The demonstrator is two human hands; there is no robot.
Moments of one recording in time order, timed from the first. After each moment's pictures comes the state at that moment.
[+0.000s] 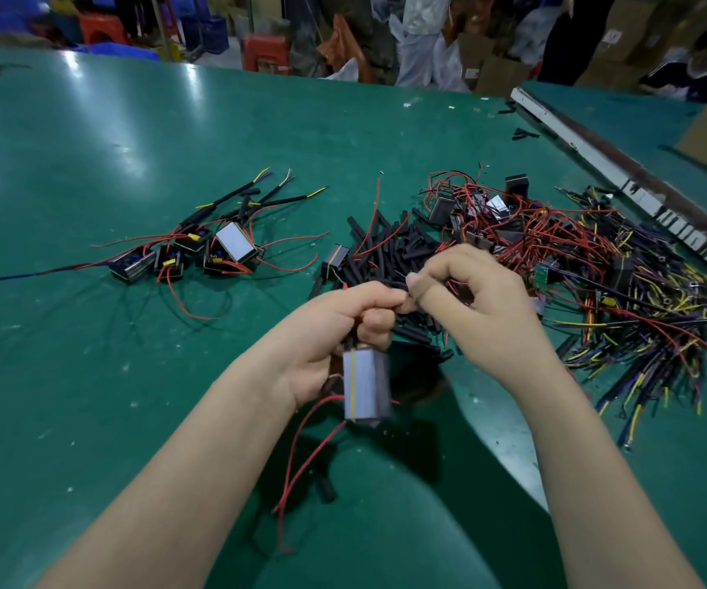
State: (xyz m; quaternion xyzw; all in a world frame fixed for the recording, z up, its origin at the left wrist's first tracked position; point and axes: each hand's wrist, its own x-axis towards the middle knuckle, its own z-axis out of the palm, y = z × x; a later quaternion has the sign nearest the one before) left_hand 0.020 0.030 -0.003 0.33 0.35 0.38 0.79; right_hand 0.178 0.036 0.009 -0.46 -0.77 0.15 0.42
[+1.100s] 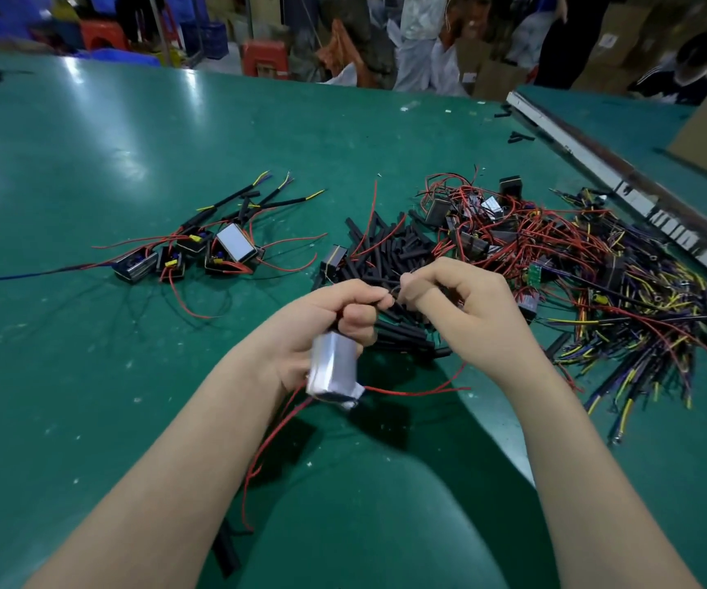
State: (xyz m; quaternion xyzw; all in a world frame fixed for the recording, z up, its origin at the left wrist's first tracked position) left_hand 0.009 0.036 -0.008 0.26 0.30 0.37 0.84; right_hand 0.181 0.035 0.003 -0.44 -0.77 0.23 0.41
